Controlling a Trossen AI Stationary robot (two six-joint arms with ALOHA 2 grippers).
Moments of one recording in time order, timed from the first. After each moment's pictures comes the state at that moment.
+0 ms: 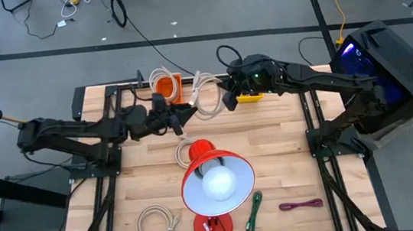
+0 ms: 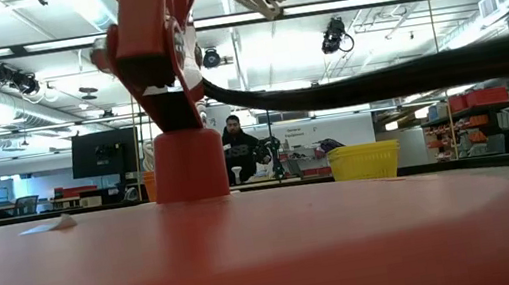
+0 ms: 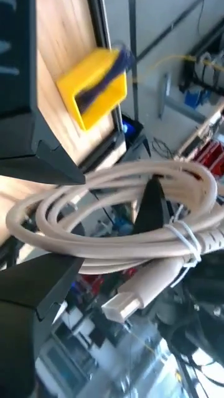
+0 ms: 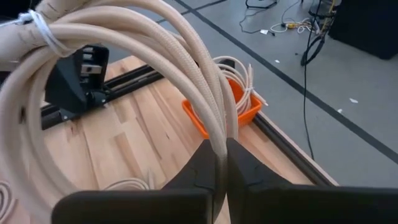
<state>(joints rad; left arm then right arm) 0.02 1.16 0.82 0.37 -0.36 -0.67 -0.22 1.46 1.51 -0.57 0.21 0.22</state>
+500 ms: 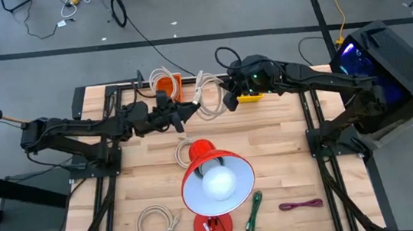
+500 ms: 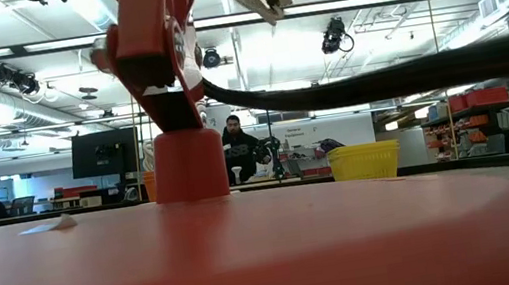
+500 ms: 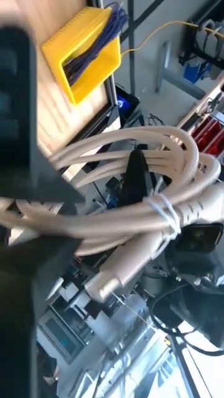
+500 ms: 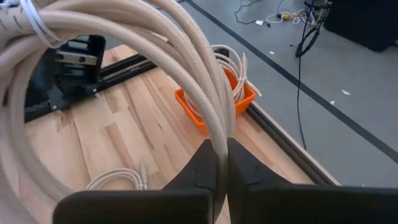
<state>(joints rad) 0.07 1.21 0.82 0.49 -0.27 -0.68 -0.21 1.47 1.51 -0.60 0.21 0.21</state>
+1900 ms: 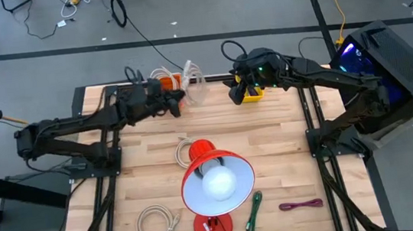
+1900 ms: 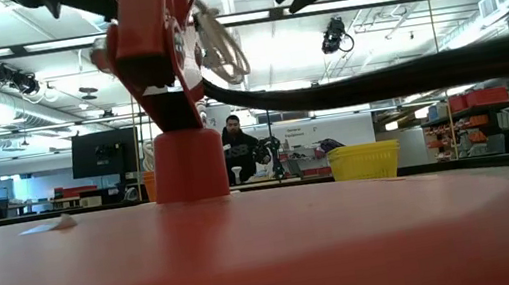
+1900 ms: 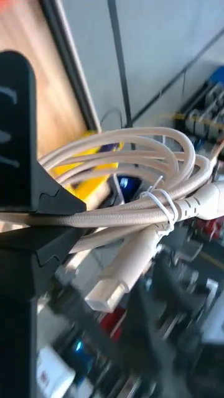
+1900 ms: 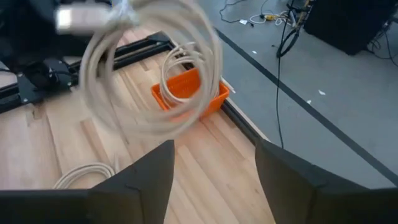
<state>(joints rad) 0.28 1.13 0.82 0.18 -0.26 -0.54 -0.28 1.43 1.51 -0.67 0.23 0.14</state>
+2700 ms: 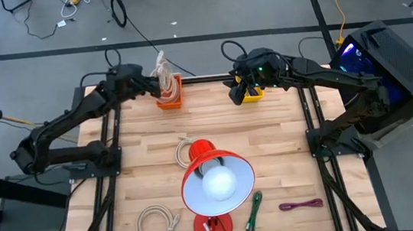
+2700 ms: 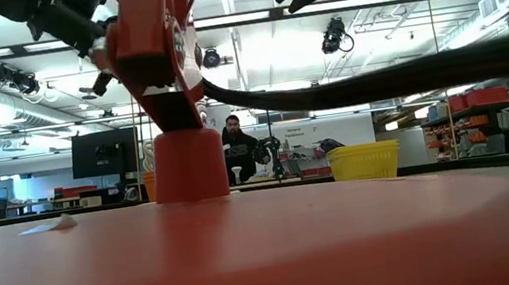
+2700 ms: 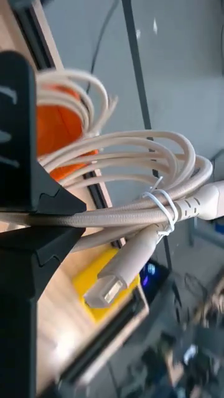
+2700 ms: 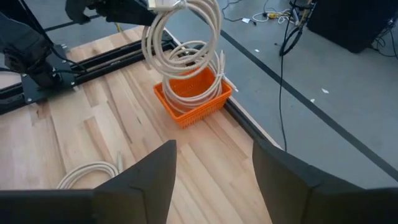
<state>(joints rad) 0.73 1.05 0.82 -0.16 -0.04 -0.39 -0.28 1.43 1.51 -0.67 0.22 0.15</state>
